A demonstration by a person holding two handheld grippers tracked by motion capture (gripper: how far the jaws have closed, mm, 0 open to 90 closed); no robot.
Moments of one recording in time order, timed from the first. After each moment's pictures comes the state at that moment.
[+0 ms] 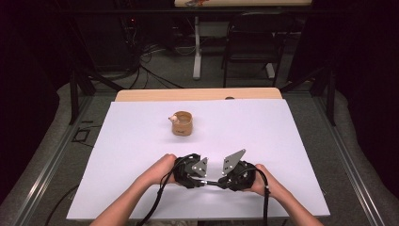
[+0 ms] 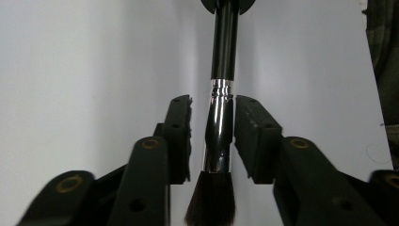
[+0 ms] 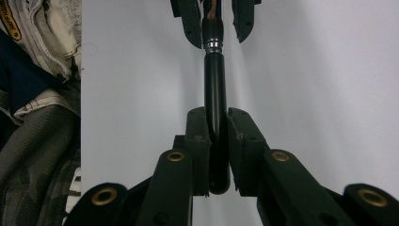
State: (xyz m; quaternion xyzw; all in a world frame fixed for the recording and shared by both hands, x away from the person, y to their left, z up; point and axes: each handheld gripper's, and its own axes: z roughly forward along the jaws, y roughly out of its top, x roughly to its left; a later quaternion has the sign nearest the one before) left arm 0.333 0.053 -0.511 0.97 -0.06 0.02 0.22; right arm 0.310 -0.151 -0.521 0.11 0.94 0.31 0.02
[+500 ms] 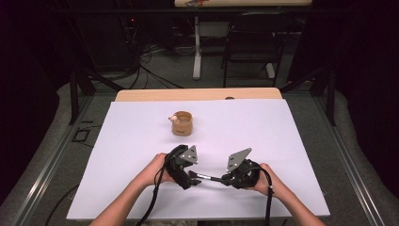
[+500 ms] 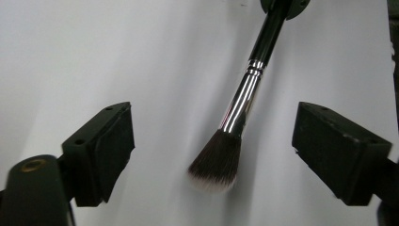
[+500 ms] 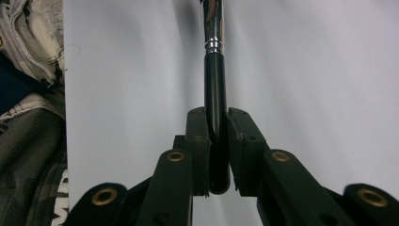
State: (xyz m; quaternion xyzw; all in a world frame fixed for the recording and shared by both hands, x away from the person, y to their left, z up) left arm 0.343 0.080 -0.505 0.95 0.07 0.05 0.29; right arm 0.311 -0.163 -0.517 0.13 0.94 0.32 0.04
